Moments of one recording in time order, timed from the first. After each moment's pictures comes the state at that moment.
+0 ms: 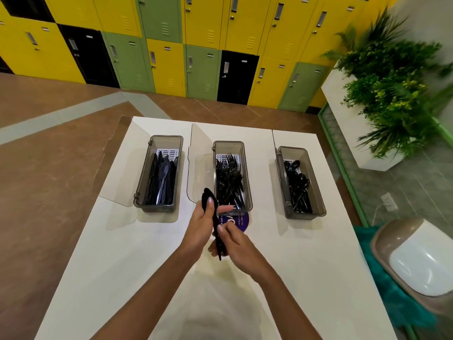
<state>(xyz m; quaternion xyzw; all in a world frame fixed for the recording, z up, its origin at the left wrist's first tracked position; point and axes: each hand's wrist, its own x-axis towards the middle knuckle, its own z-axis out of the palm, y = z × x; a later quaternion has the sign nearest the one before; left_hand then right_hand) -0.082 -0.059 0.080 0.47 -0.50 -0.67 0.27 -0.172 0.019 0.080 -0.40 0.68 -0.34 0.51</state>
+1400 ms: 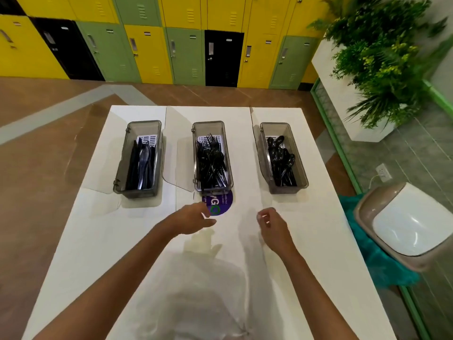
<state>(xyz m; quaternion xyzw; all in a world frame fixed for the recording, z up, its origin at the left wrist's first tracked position) -0.089 -0.062 0.059 0.44 -0.77 -0.45 -0.13 -0.276 0.081 0.013 -0.33 0.84 -0.32 0.30</state>
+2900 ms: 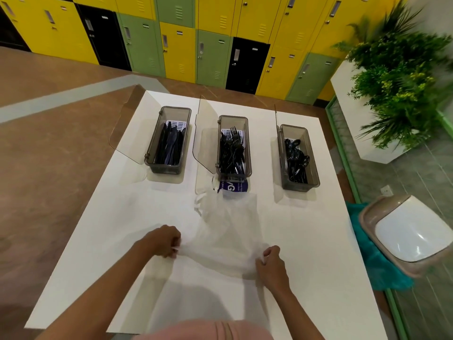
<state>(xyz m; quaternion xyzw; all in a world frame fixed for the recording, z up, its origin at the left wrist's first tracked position) 0.044 -0.018 -0.013 0.42 -0.80 -0.37 -0.23 -0.195 0.171 -0.018 -0.28 0.88 -0.18 0.33</state>
